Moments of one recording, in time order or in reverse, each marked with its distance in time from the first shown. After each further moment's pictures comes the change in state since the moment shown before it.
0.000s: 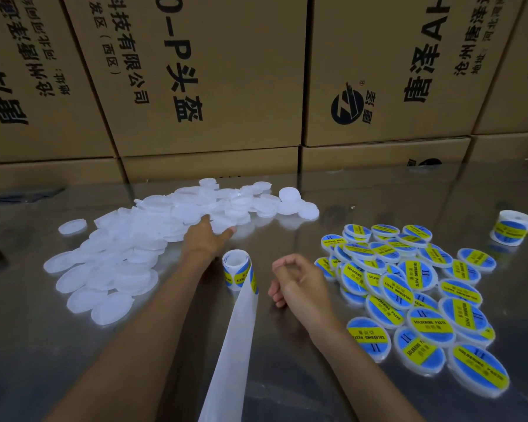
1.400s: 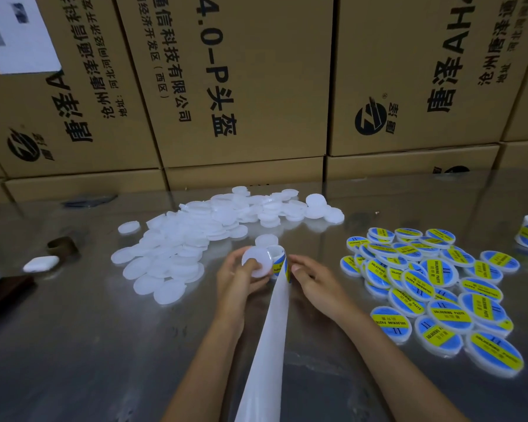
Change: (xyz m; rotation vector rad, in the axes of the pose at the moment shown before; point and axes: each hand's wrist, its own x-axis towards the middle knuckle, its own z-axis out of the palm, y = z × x) left_hand -0.158 -0.003 -0.026 -1.238 0.005 -0.166; right_hand 0.007 0.014 0.003 -0.377 -0.189 -0.129
